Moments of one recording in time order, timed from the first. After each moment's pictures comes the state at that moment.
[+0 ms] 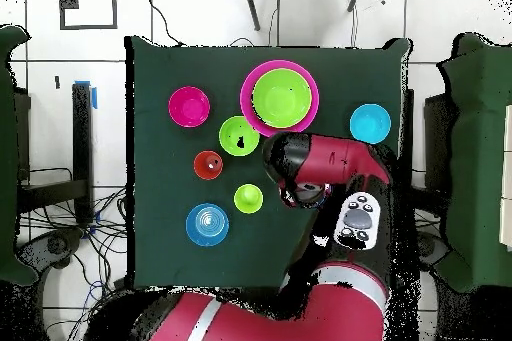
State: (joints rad) arm -0.17 -0.46 -0.27 1.43 -0.19 1.01 1.20
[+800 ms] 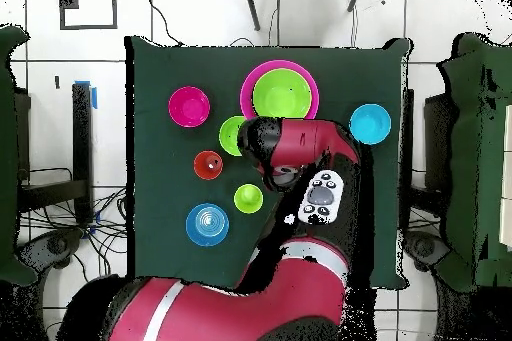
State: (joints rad) arm -0.09 -0.37 -0.29 1.31 -0.16 1.04 1.36
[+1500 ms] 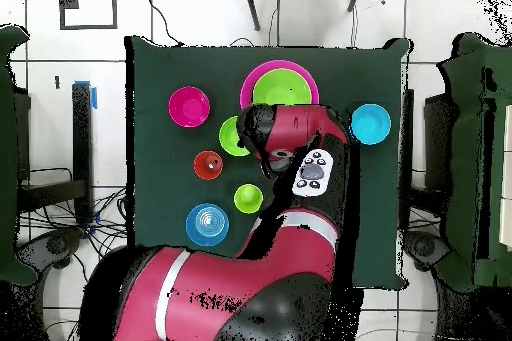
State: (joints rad) arm -0.09 -0.23 -0.27 1.15 -0.16 1.10 1.36
